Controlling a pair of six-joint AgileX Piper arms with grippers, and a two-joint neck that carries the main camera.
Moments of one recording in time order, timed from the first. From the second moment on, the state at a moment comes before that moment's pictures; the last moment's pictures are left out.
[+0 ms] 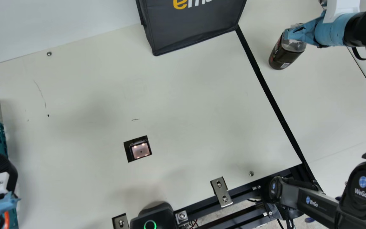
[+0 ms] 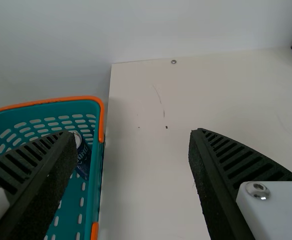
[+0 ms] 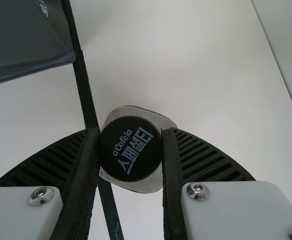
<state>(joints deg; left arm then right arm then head) 7.0 37.3 -37.9 -13.8 36.3 19.8 -31.2 82.9 -69.8 14.9 45.7 -25.9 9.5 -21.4</state>
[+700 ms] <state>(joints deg) 7.0 37.3 -37.9 -13.8 36.3 19.8 -32.9 83.6 -67.8 16.4 43.5 -27.6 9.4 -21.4</state>
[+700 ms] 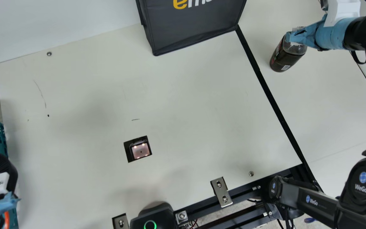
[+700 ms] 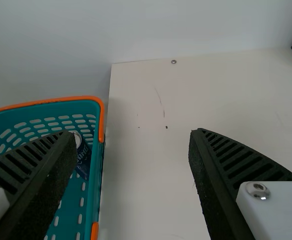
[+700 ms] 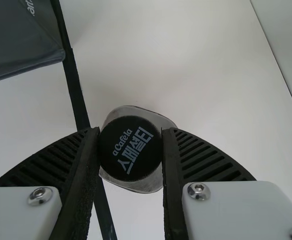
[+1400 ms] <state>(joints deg) 7.0 37.3 -37.9 -13.8 36.3 19.8 -33.6 80.9 -67.6 15.9 44.6 -27.4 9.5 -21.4</state>
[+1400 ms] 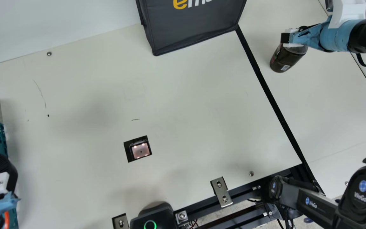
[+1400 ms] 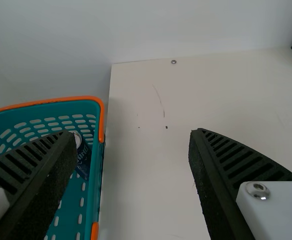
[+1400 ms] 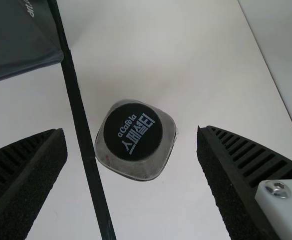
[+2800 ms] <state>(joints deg) 7.0 37.3 -37.9 -13.8 36.3 19.8 -14.9 68.6 -68.8 12.9 49.1 -16.1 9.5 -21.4</state>
